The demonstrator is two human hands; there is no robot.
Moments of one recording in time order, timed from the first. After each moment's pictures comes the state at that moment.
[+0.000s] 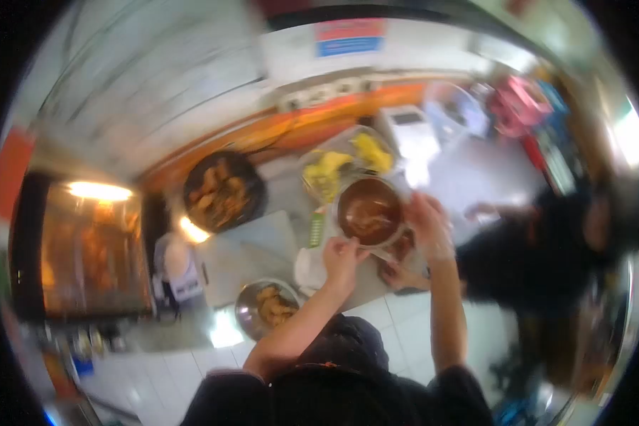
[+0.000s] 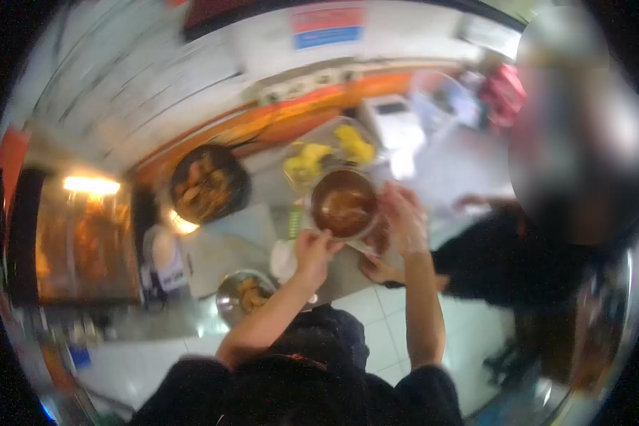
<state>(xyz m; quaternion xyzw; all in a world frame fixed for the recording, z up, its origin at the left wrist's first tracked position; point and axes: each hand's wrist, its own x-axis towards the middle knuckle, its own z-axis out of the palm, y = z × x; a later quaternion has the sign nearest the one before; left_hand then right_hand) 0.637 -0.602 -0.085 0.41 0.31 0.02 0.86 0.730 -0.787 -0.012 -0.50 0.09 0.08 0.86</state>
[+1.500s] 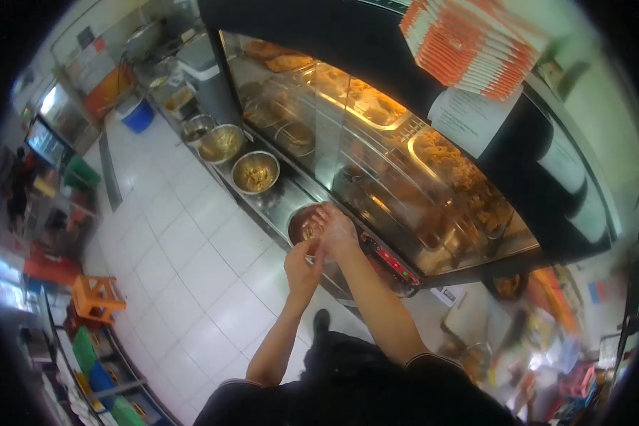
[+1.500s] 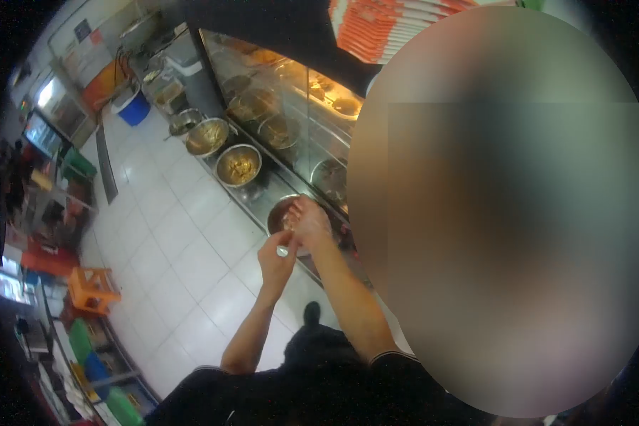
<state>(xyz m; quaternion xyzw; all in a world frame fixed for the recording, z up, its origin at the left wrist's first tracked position) -0.014 0.088 -0.042 0.67 0.50 0.49 0.26 0.112 0.179 -0.090 -0.38 0.04 0.68 0.62</state>
